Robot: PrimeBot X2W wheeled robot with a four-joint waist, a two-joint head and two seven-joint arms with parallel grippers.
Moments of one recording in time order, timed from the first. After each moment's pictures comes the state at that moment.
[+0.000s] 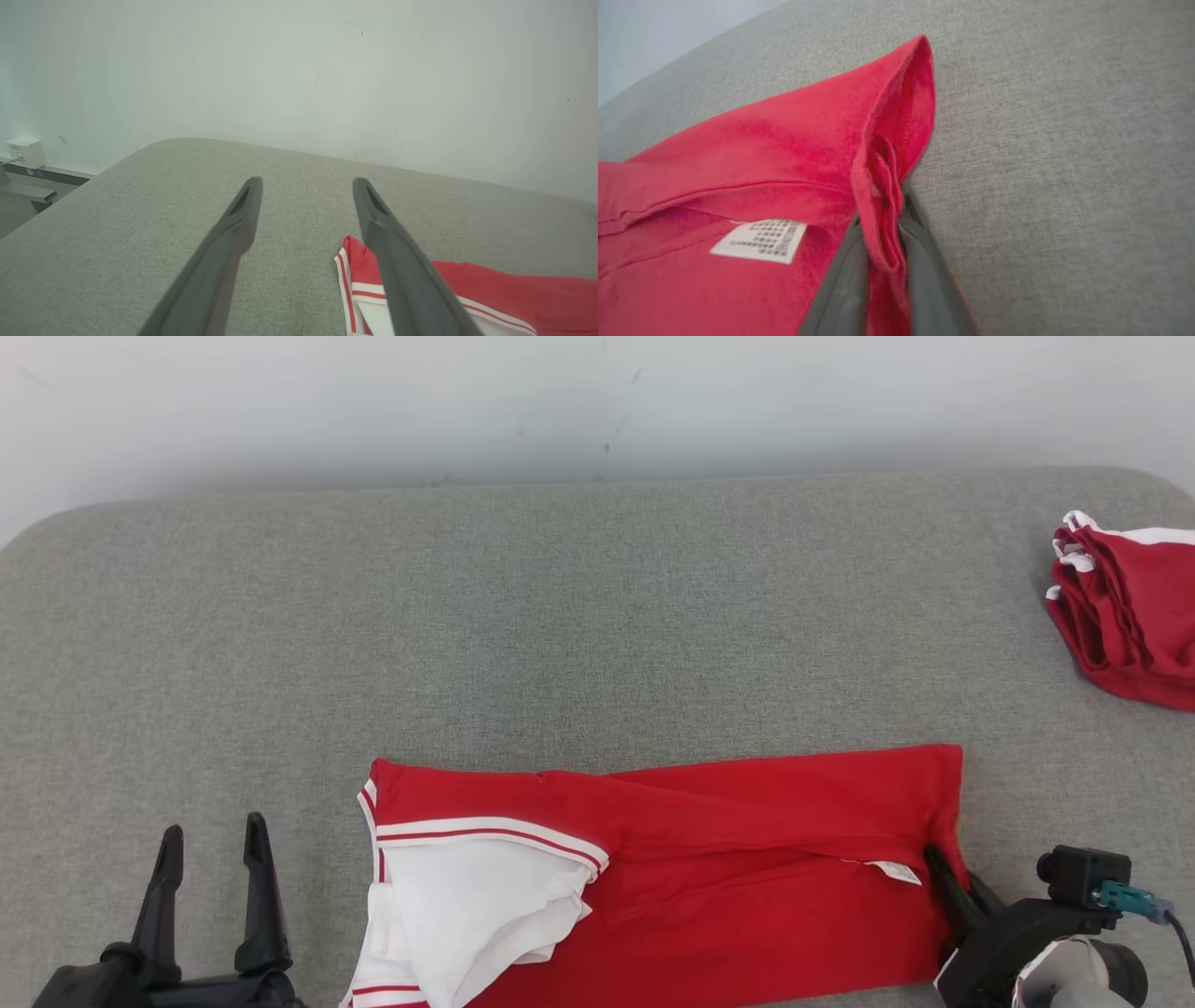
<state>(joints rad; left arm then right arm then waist) 0.01 0.05 0.11 0.00 -0.21 -0.06 -0.26 -0.34 -0.40 0.51 0.73 0.90 0.13 -0.17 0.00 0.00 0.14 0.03</state>
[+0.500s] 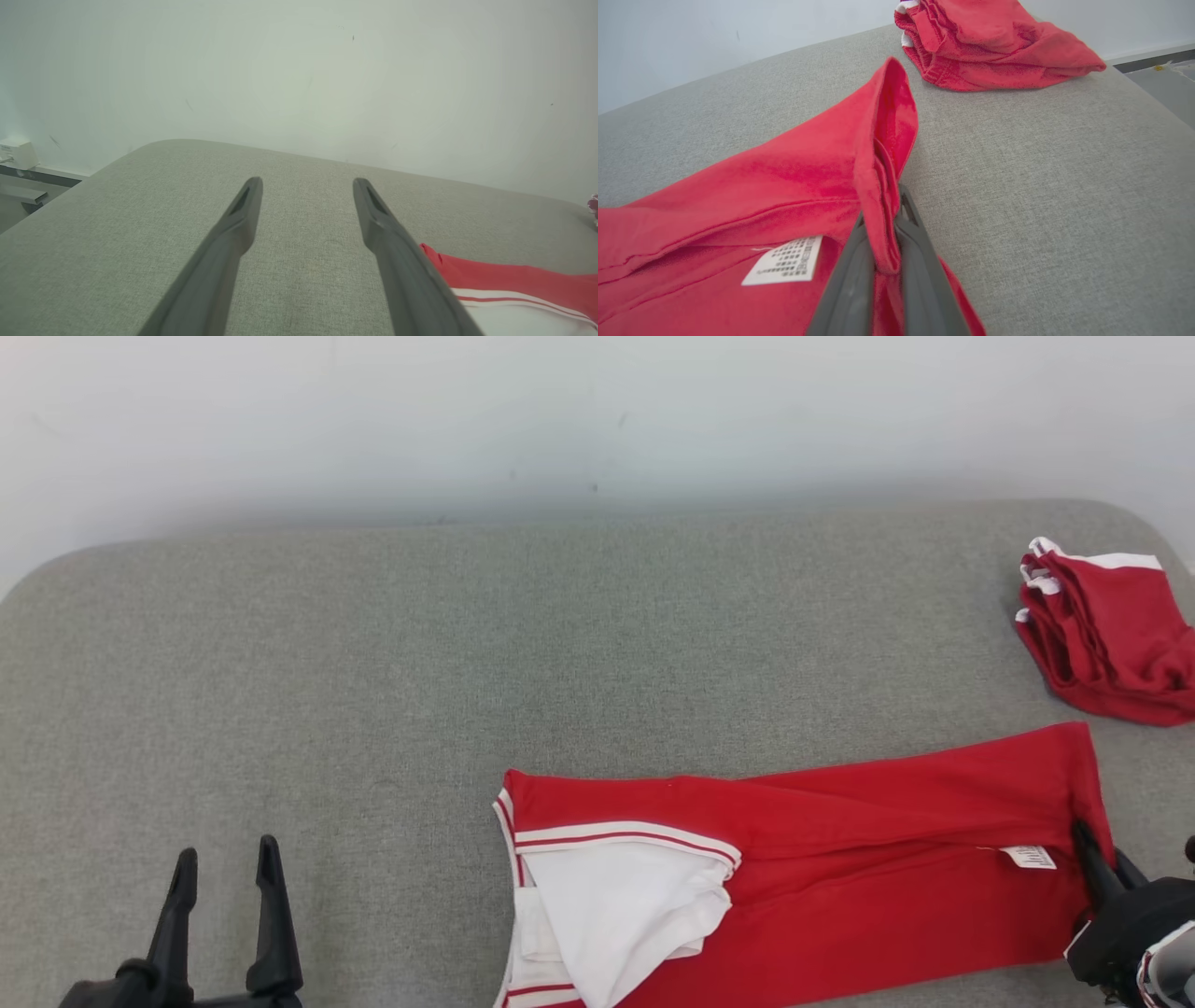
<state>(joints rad) 0.03 0.05 0.10 0.02 -0.22 -0.06 -0.26 -0.37 -0.54 0.46 0.81 0.93 0.13 -0.22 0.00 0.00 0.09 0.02</state>
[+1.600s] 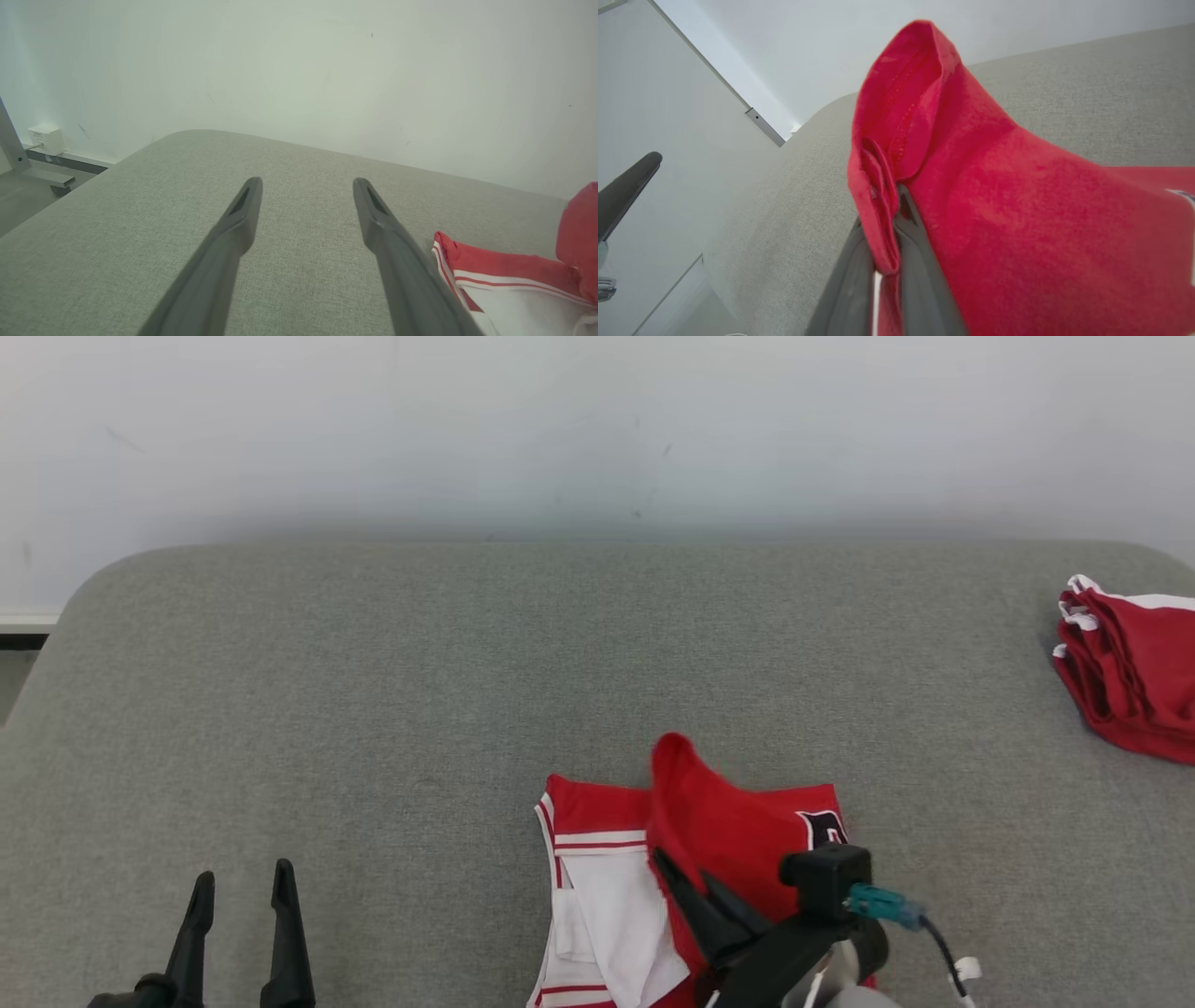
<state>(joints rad) 0.06 0.05 0.09 0.06 -0.23 -0.06 -0.26 -0.33 -0.15 0.65 0.44 0.71 0.13 -0.12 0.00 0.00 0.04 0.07</state>
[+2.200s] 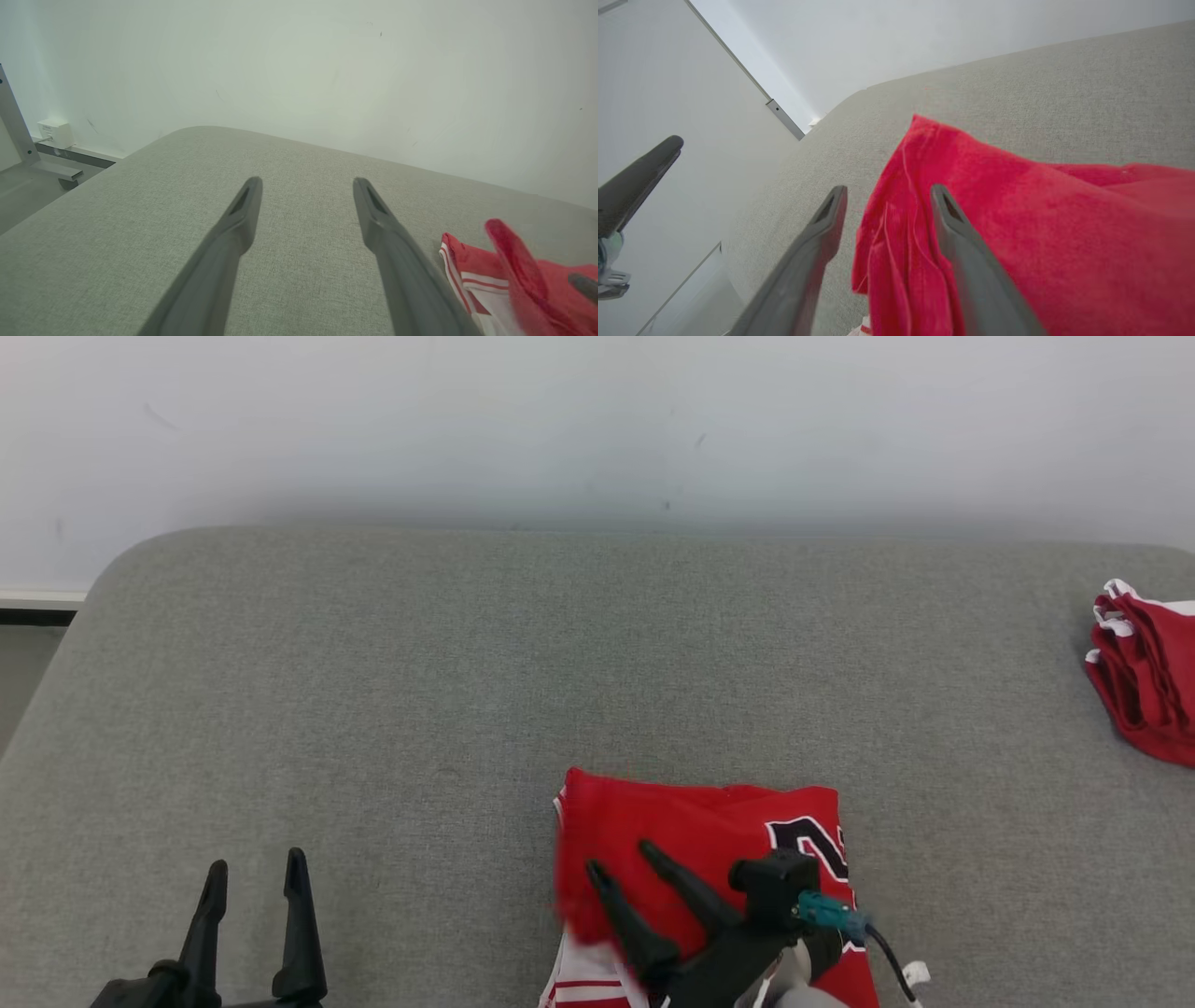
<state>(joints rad) 0.03 0.05 0.07 0.08 -0.24 -0.05 -0.26 -0.38 -0.06 0.72 0.57 0.69 0.13 -0.21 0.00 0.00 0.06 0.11</state>
